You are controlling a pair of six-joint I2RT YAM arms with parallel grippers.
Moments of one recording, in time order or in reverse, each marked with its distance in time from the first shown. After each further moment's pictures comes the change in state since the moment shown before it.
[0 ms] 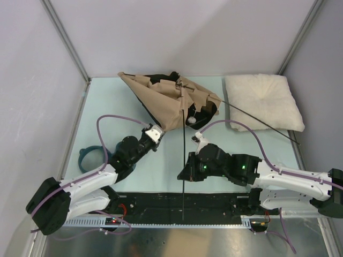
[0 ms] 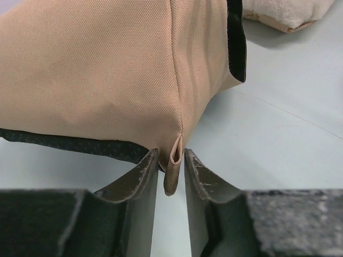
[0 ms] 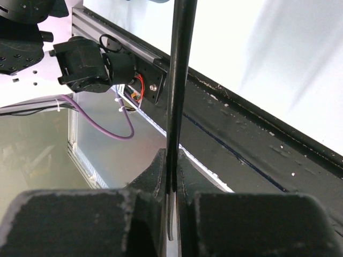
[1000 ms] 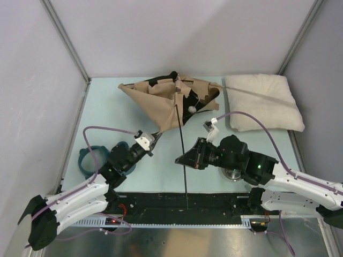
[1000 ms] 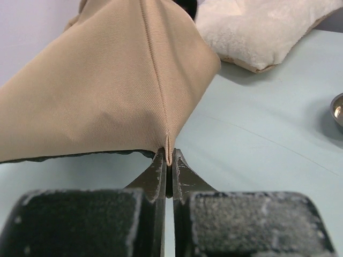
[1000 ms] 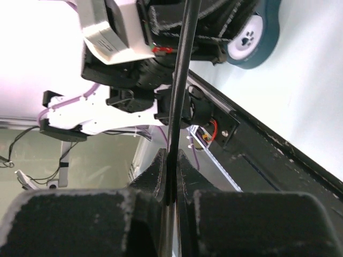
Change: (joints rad) left arm -0.027 -0.240 -0.089 0.006 0.048 -0.042; right arm -0.103 -0.143 -0.011 0.242 -0.053 0.007
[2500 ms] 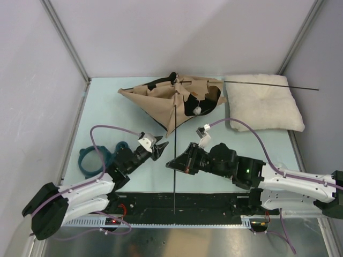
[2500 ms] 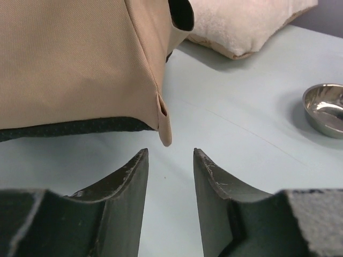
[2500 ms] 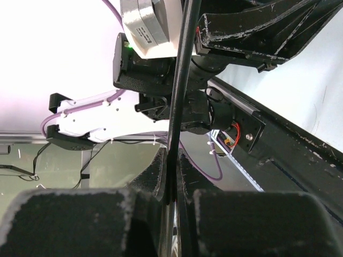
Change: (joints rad) left arm -0.017 0.137 -0.088 0.168 0.021 -0.150; right arm 0.131 0.076 -0.050 0.167 0.139 0.147
